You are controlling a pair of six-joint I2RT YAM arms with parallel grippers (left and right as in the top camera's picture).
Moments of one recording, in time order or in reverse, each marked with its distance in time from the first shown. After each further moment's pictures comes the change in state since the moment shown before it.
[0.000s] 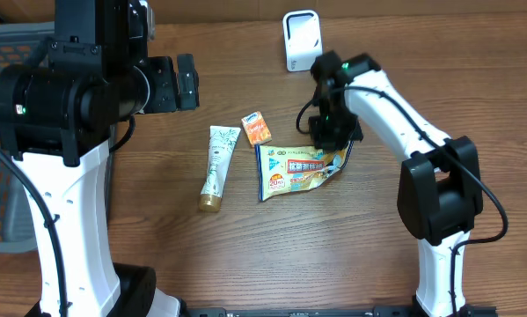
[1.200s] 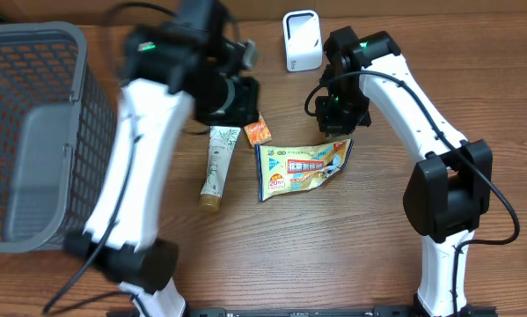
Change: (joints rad) left arm -0.176 0.174 -0.294 0.088 0.403 0.019; right arm -0.052 0.002 0.145 -0.085 -0.061 0.003
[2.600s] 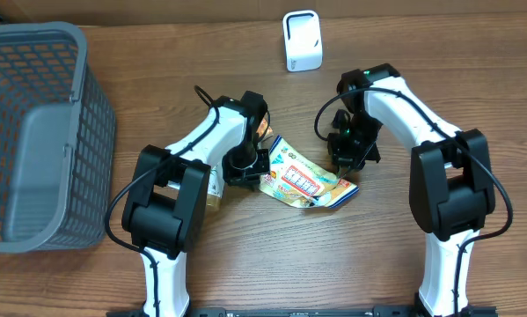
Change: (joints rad) left arm -0.041 0.229 -0.726 0.500 -0.164 -0.248; right arm -0.050 -0.005 -0.320 0.022 -0.095 -0.019
